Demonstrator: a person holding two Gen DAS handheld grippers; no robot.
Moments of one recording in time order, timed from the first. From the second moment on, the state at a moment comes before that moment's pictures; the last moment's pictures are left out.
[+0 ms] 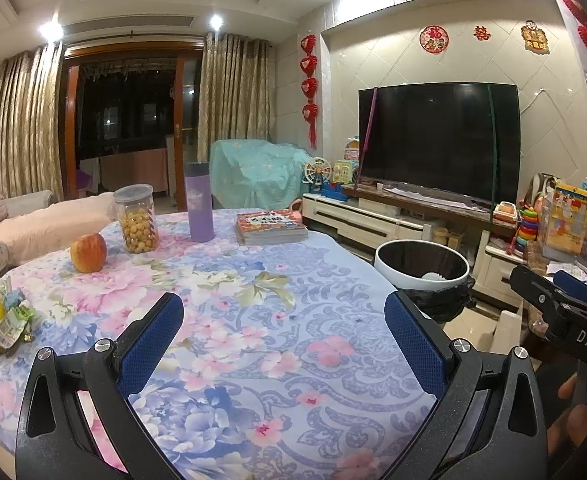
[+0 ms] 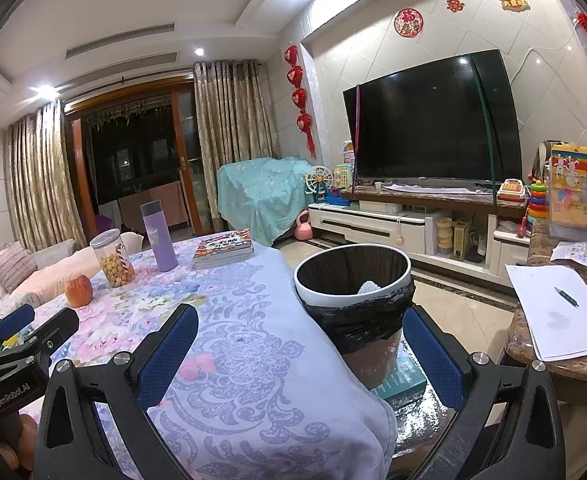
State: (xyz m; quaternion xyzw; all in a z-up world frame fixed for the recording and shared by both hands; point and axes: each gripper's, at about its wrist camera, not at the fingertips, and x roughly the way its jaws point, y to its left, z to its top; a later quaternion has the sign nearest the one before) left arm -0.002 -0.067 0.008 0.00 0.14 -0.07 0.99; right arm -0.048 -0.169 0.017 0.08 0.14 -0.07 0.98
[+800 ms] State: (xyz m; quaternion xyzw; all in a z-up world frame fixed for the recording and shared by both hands) left arm -0.002 -0.067 0.008 0.00 0.14 -0.07 0.99; right arm -0.048 -0.169 0.016 0.08 0.14 -0.07 0.98
